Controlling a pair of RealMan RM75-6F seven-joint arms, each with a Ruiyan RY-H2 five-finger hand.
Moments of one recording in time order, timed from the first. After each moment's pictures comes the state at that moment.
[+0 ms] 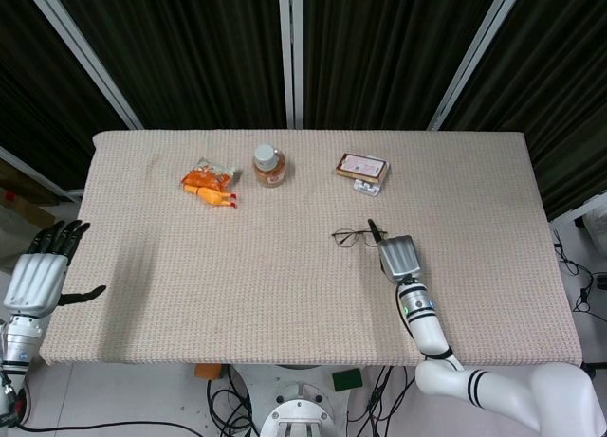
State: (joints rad) left arm -0.20 -1.10 -0.05 -1.56 1.43 1.35 0.08; right arm 0.61 -1.85 0.17 -1.17 -1.06 1.06 -0.70
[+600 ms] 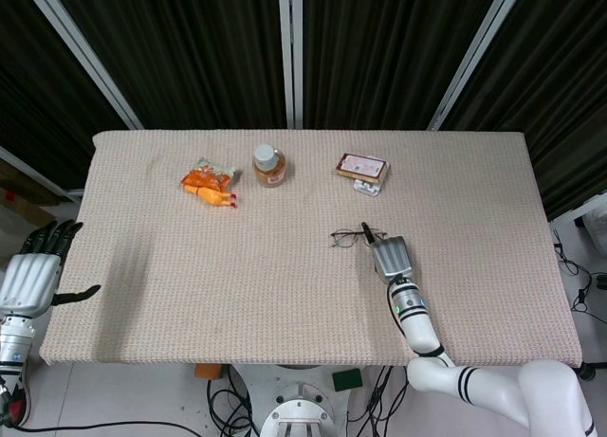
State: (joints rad) left arm -0.19 -1.10 -0.05 -1.54 1.43 1.35 0.05; right arm 0.63 -1.88 0.17 -1.14 -1.03 1.05 -0.74
